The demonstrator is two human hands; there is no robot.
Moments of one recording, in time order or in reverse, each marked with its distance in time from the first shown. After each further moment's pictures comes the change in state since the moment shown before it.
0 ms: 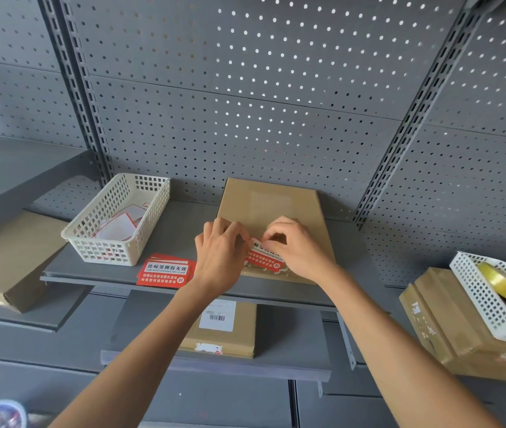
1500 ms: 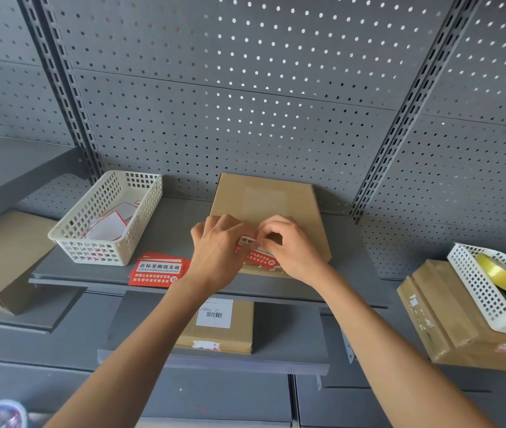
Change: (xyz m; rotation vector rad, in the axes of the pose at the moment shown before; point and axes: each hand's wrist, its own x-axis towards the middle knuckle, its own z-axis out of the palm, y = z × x) left_hand 0.005 0.007 -0.005 0.086 -0.048 0.134; right_hand -0.005 0.008 0.009 0.070 0.055 -0.036
